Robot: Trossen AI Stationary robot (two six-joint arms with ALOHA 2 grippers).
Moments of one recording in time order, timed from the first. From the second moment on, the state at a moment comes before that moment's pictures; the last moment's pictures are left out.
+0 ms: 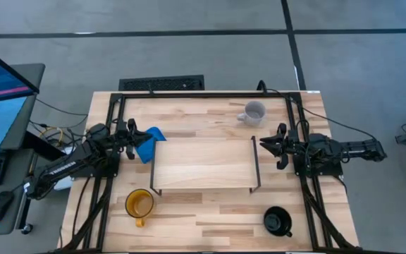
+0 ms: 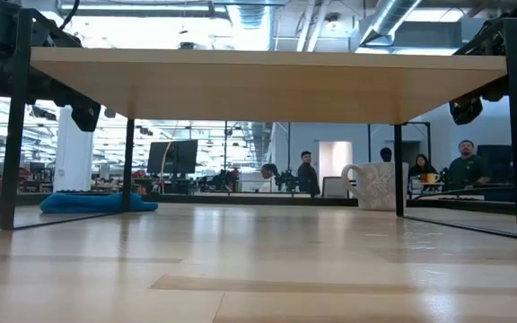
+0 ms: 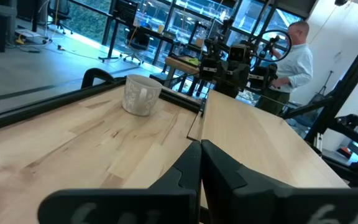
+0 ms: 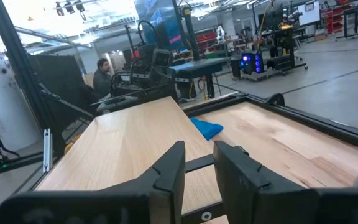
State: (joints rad) left arm 0.55 0.07 0.01 0.08 0.37 -0.36; right arm 0.07 0.01 0.00 0.05 0.21 0.18
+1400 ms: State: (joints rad) left arm 0.55 0.07 0.01 0.09 0.23 -0.54; right arm 0.07 0.01 0.00 0.05 0.21 0.18
